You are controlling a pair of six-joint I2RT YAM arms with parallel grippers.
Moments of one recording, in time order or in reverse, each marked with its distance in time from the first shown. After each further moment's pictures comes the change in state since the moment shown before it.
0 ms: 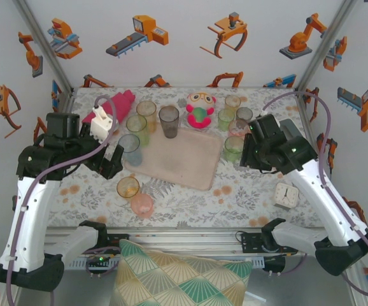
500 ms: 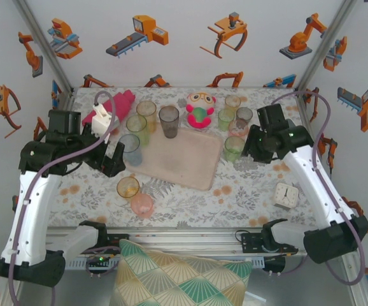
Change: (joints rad) left arm 0.018 0.056 0.031 -0.014 0.060 -0.049; right arm -0.212 0.130 -0.009 0.111 -0.175 -0.006
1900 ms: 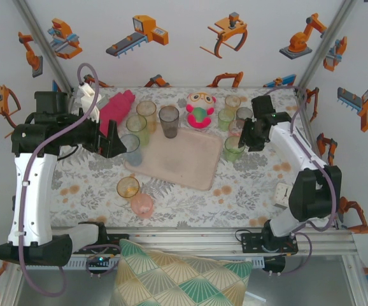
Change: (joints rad) left arm 0.137 0.132 0.172 -0.023 0.224 -0.064; right arm -0.112 0.340 0.002 0.252 -0.050 -0.143
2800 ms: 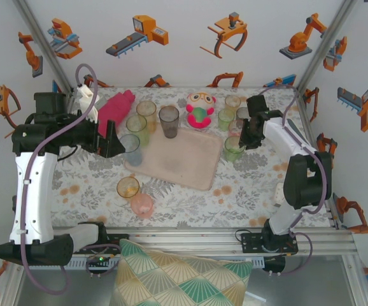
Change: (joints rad) left arm 0.034 0.000 -0.030 0.004 0.008 -0.003; right arm 0.000 0.129 0.027 0.066 0.043 -0.044
